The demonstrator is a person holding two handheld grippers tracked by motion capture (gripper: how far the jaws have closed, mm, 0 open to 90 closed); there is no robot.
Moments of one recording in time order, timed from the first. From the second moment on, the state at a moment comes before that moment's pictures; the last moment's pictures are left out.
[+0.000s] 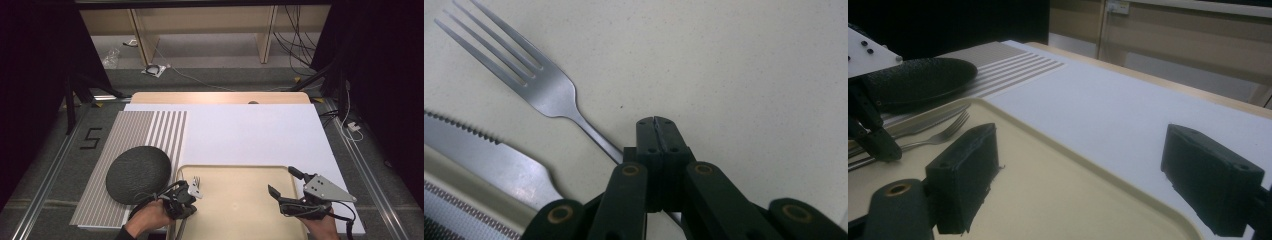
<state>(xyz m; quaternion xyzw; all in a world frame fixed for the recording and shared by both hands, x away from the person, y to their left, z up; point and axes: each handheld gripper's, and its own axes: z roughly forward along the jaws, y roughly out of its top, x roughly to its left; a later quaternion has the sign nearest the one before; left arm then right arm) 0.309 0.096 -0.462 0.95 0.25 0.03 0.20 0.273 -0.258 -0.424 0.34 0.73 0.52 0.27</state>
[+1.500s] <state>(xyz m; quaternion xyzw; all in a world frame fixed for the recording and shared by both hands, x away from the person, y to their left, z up) 0.322 0.140 -0.431 0.88 0.34 0.10 0.32 0.272 -0.258 -0.424 0.34 0.73 0.52 0.27</state>
